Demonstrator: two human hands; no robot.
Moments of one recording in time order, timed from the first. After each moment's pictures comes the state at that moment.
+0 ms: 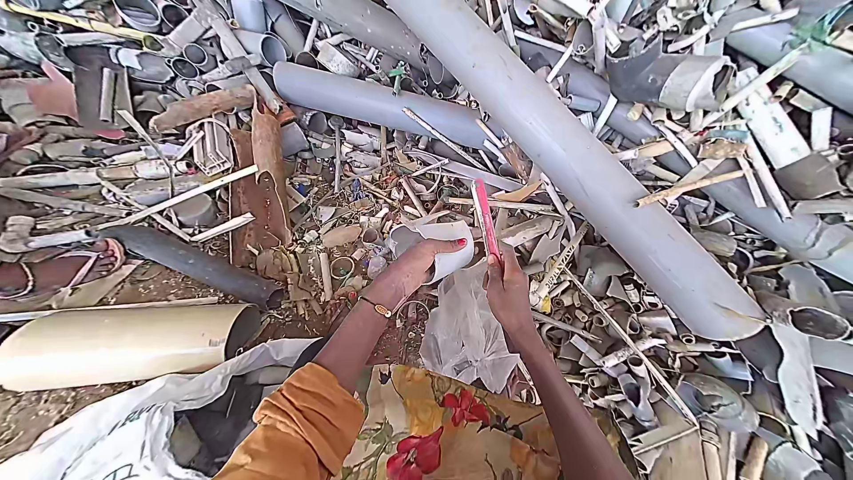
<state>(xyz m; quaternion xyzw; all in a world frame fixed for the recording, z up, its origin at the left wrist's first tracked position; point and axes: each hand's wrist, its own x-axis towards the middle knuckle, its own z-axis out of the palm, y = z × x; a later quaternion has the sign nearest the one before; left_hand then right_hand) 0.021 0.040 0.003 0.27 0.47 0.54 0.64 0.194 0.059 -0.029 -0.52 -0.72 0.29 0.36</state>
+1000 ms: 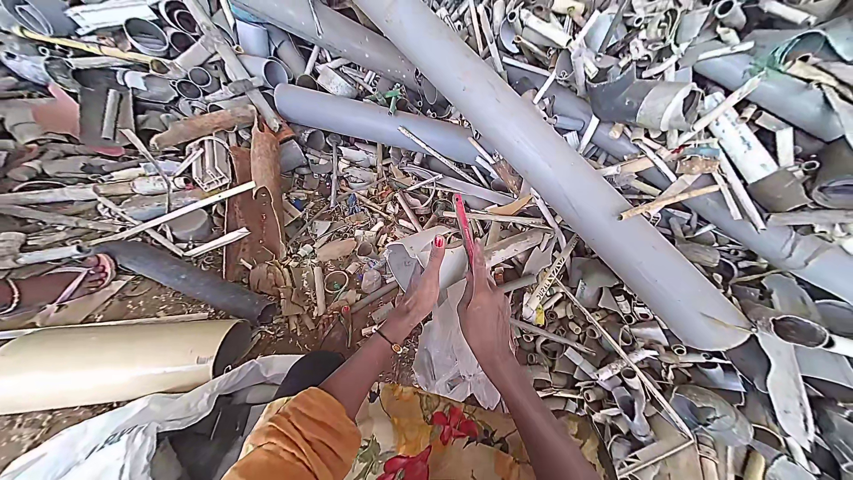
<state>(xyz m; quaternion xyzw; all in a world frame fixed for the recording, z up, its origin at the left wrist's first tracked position) 0.059 0.017 0.003 0.34 0.57 0.58 0.46 0.170 0.027 -0.005 -0.57 -0.78 0.06 0.27</state>
